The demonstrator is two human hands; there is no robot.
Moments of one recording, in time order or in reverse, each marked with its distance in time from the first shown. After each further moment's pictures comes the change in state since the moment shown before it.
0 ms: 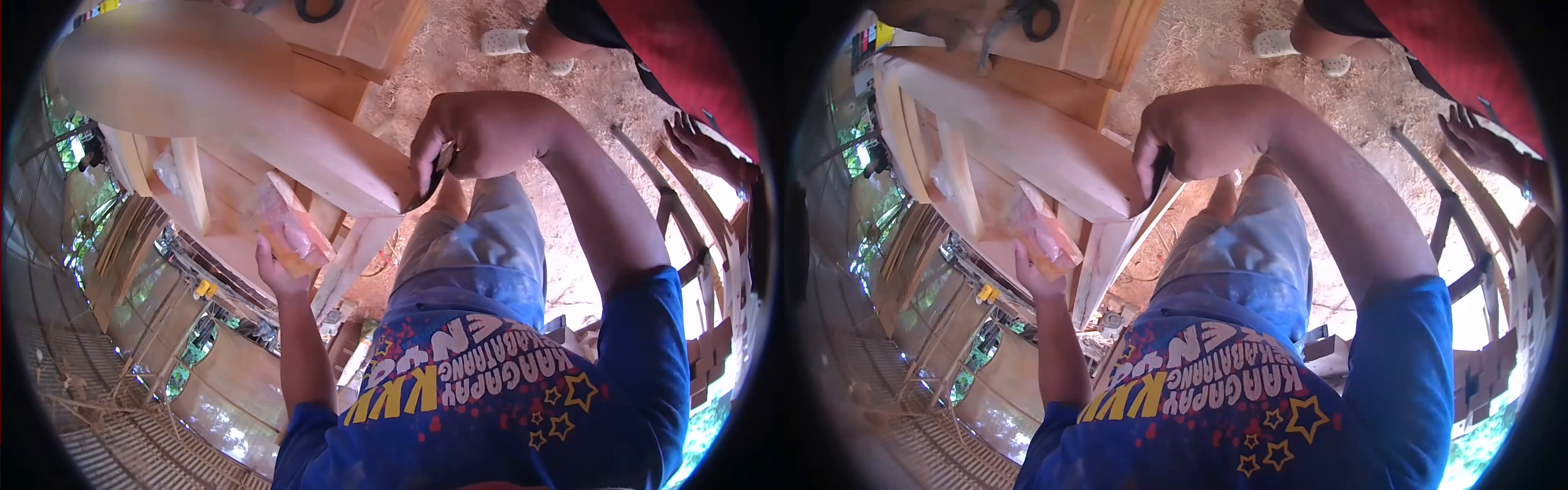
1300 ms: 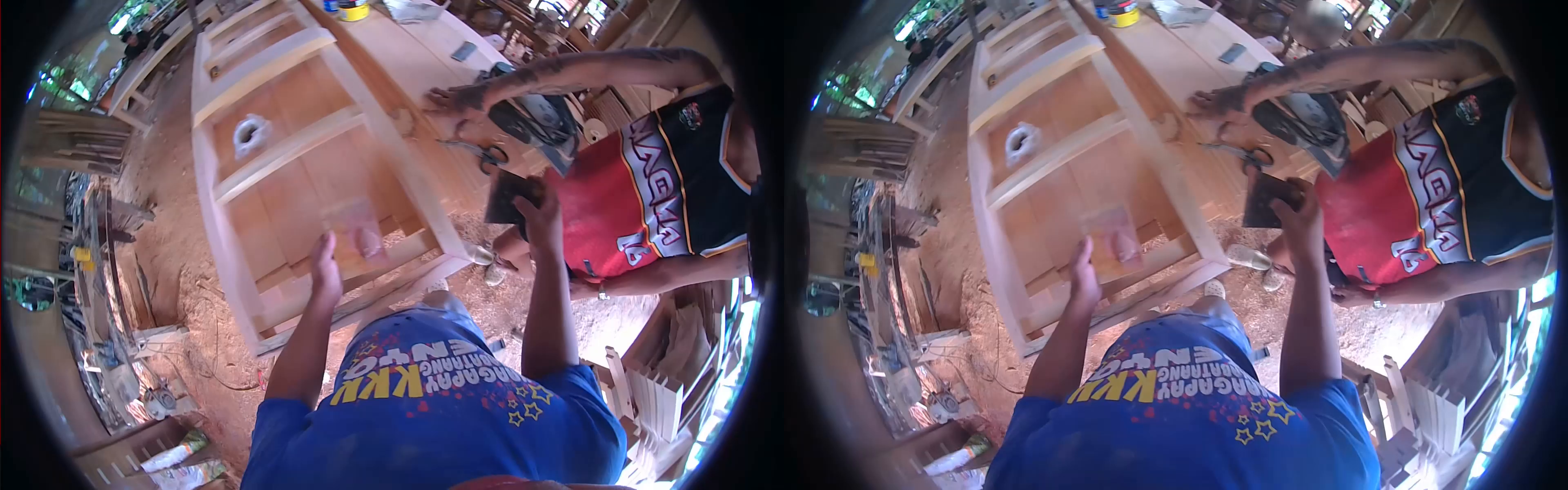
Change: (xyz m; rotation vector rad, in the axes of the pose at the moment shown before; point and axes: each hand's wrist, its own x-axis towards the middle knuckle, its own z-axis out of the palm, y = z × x) left_hand 0.028 -0.030 -0.032 -0.370 -0.039 0.394; right_hand 0.022 -0.155 0.071 -0.476 1.291 -0.037
